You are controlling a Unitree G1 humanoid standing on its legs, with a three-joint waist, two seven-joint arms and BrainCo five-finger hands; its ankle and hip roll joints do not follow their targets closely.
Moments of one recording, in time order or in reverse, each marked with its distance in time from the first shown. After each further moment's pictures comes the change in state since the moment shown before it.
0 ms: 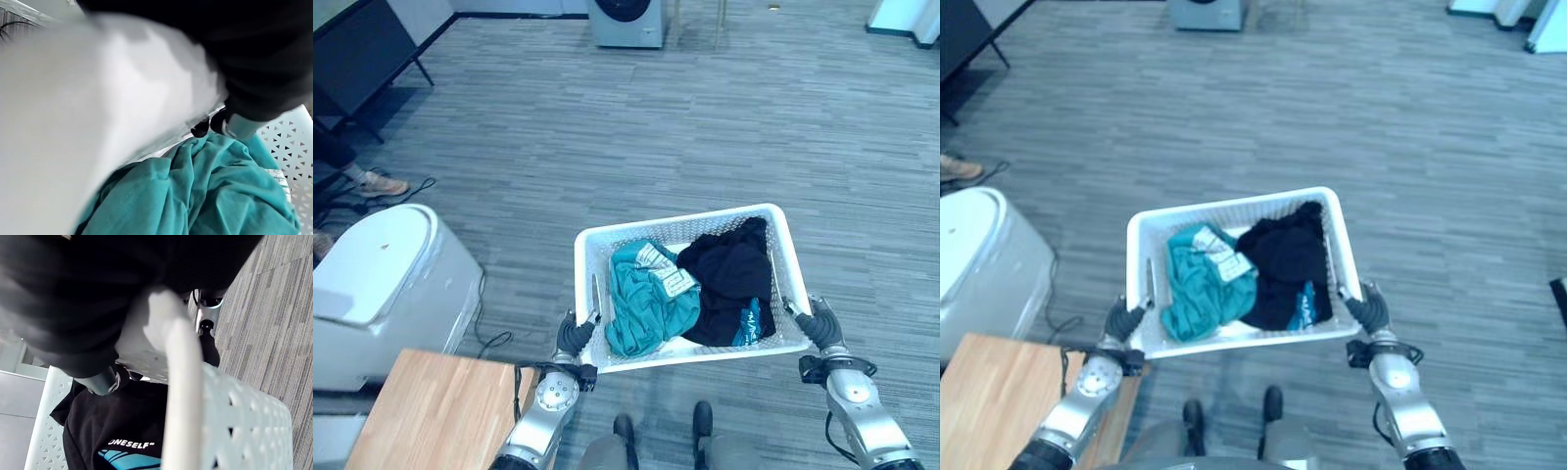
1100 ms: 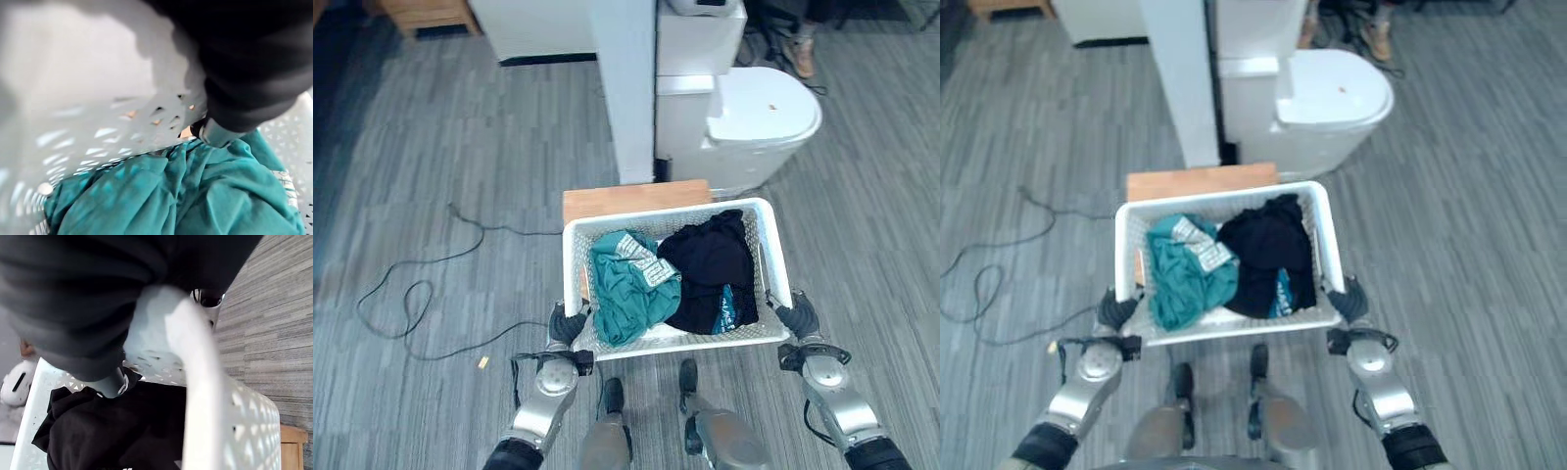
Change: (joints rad) left arm -0.069 -0.018 0.029 0.061 -0.062 0.002 0.071; right arm -0.088 0.027 0.055 0.063 0.017 0.009 -0.057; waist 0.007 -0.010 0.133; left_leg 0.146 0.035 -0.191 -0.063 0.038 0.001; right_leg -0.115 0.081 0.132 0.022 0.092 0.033
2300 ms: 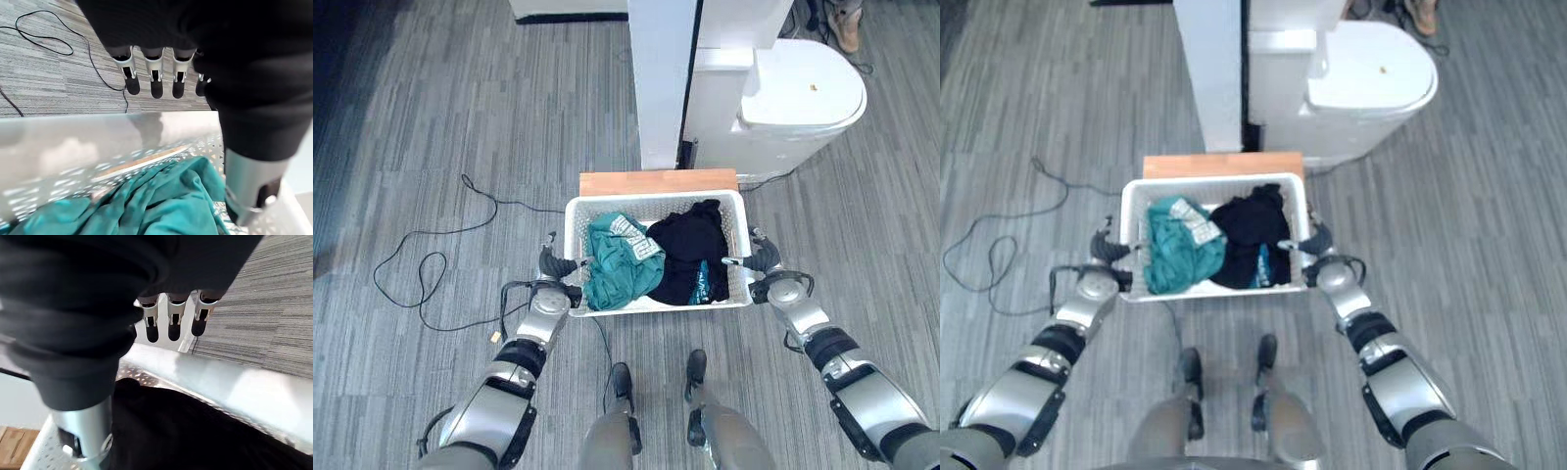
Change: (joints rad) left arm -0.617 0.061 -0.075 0.707 -0.021 -0.044 0.032; right arm -0.700 0.054 0.258 0.769 0.023 0.024 -0.024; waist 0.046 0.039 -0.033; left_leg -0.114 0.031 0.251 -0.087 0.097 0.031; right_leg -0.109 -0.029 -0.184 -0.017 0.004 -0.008
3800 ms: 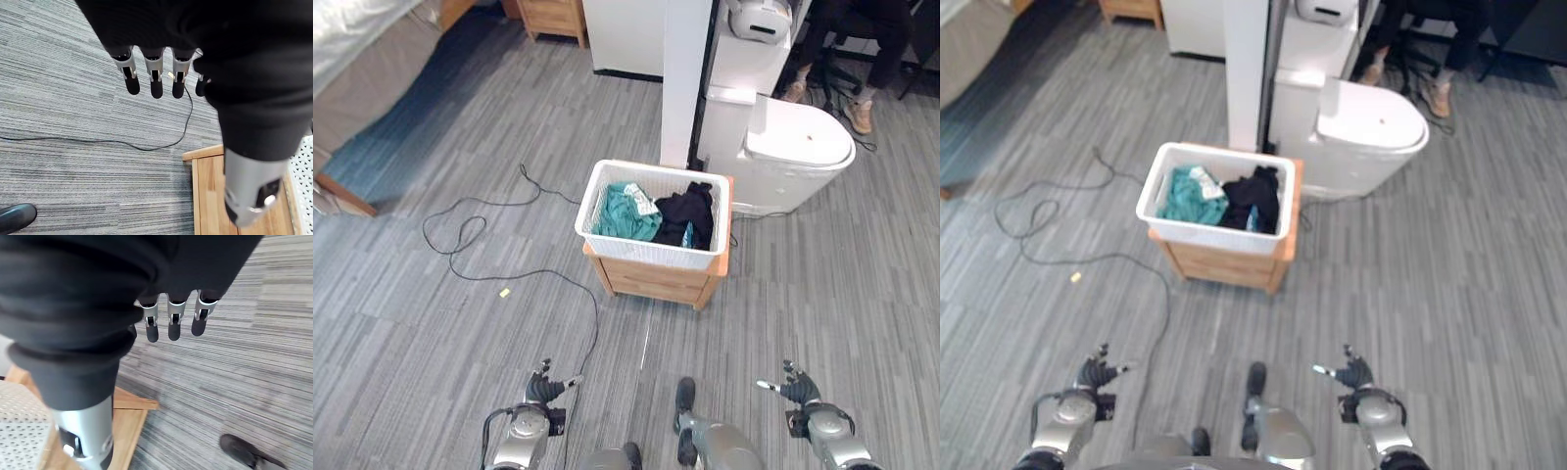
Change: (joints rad) left arm 0.644 -0.080 0.197 -0.177 0.022 0.005 -0.222; right arm 0.644 0.004 -0.259 -0.177 -0.057 -0.025 0.141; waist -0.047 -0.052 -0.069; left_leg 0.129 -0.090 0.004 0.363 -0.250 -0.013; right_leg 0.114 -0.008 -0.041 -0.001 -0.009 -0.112
